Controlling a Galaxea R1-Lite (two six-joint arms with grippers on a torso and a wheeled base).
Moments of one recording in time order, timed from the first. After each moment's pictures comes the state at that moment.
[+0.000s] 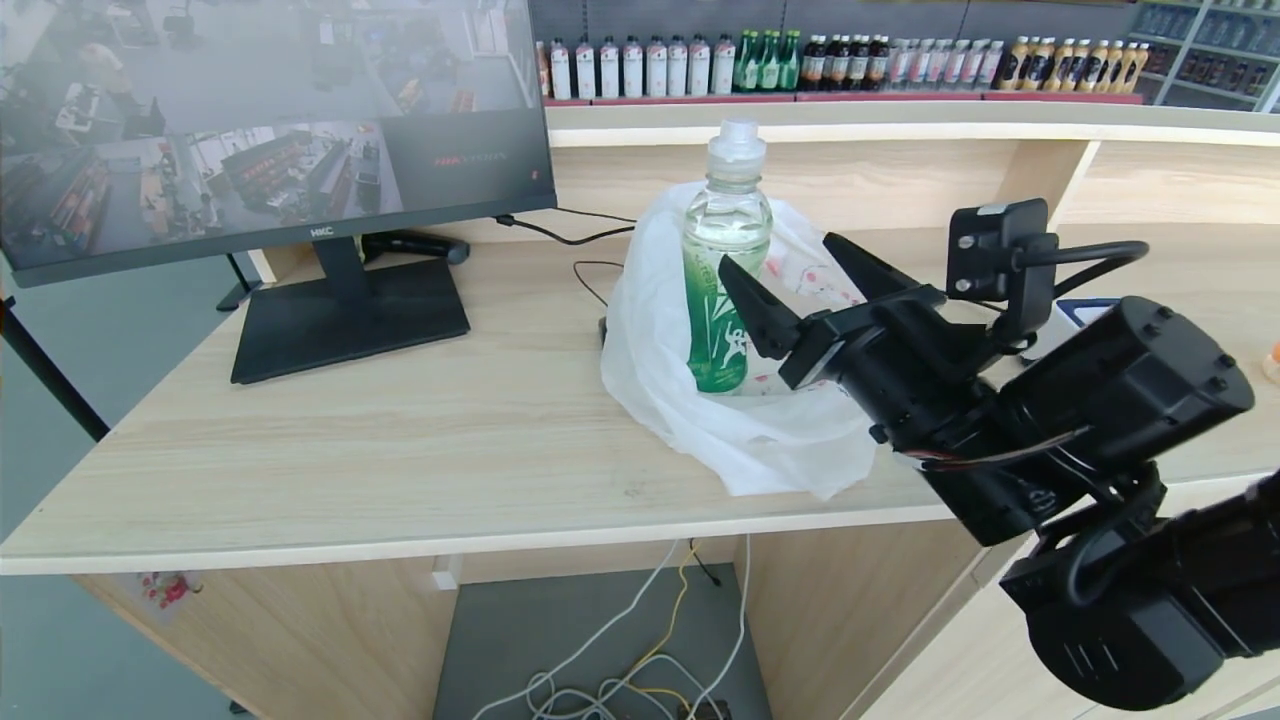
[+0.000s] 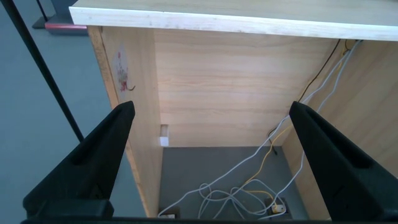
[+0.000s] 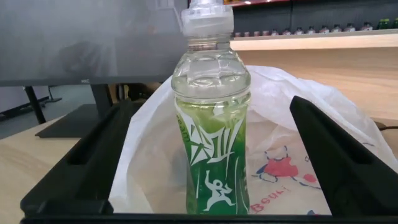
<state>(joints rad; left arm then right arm) 0.00 0.00 0.00 0.00 0.00 0.01 0.64 1.85 -0.75 -1.57 -0.09 -0.05</state>
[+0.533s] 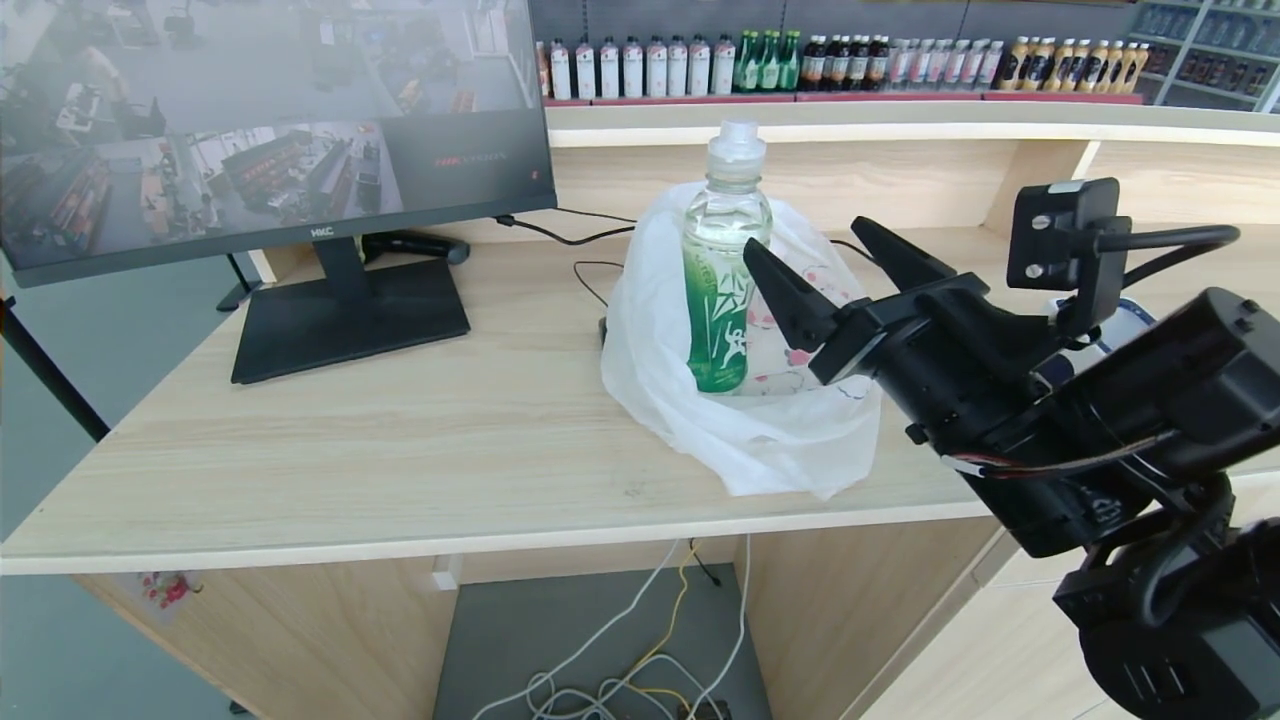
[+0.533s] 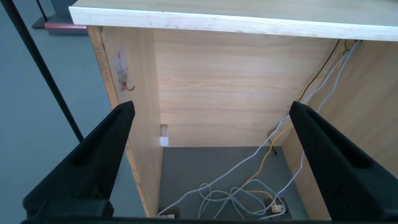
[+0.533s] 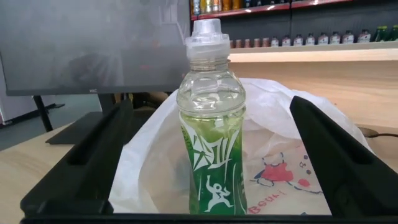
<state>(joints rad) 0.00 0.00 0.00 0.00 0.00 0.01 0.65 1.78 -0.71 -1.57 -0.09 -0.05</state>
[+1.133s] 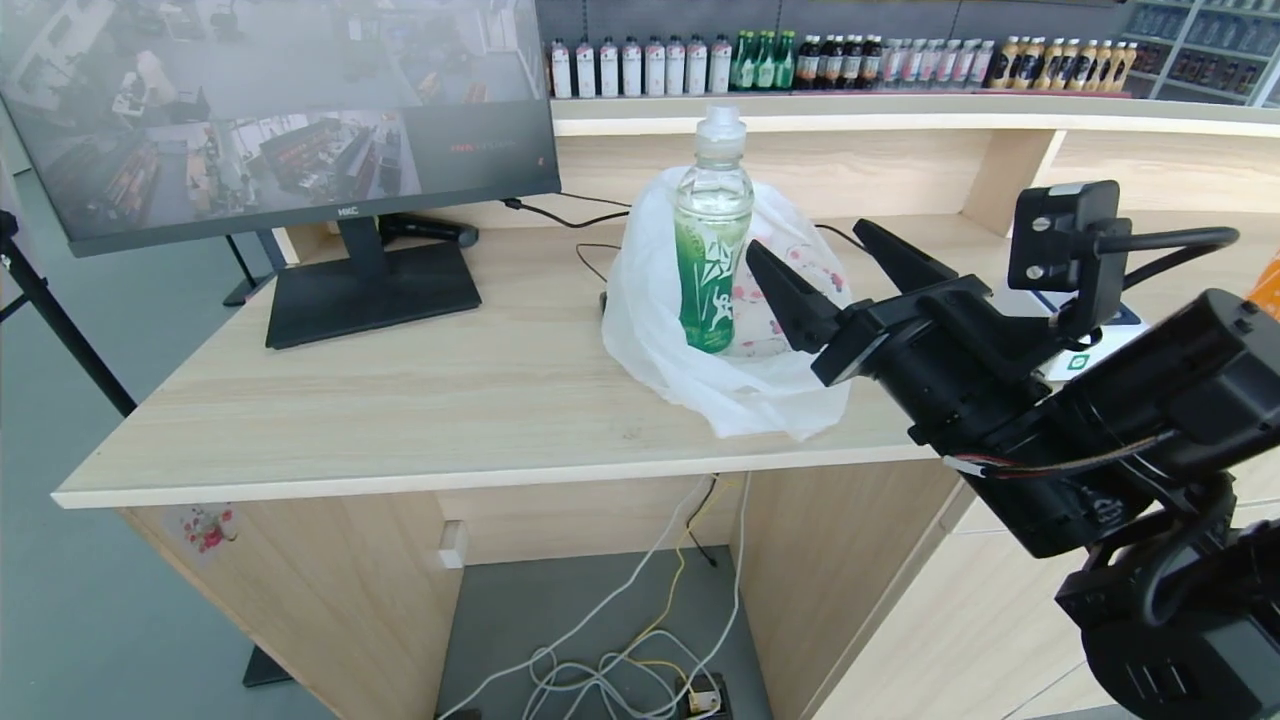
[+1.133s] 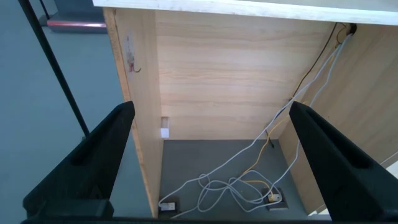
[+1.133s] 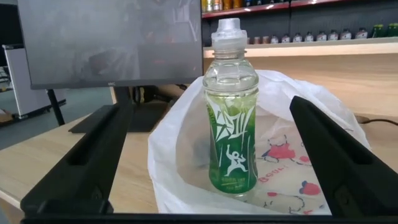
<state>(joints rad) 0.00 0.00 0.00 0.00 0.00 0.00 0.65 1.78 -0.70 -1.57 -0.09 -0.05</state>
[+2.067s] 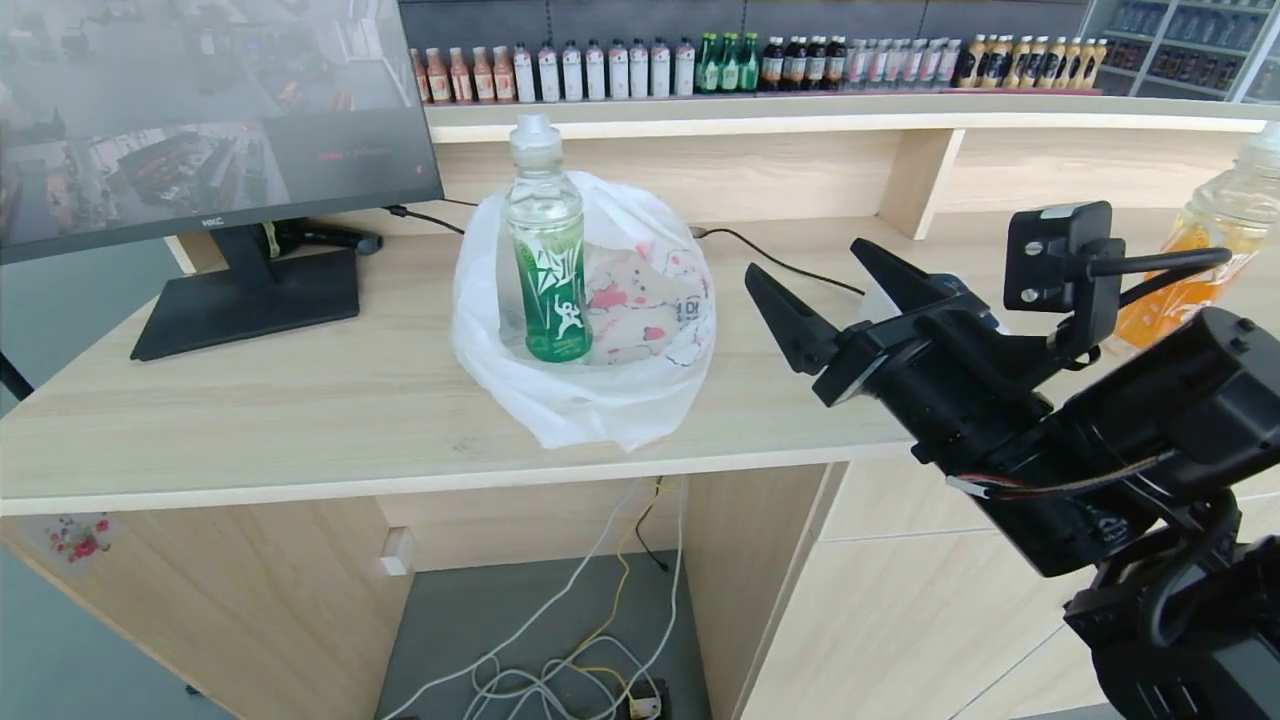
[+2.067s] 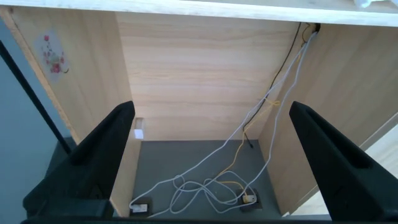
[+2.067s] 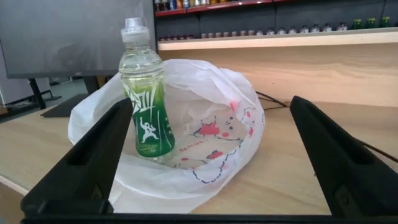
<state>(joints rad) 0.00 0.00 0.00 0.00 0.00 0.00 0.65 1.77 -0.66 -1.57 -0.09 -0.05</state>
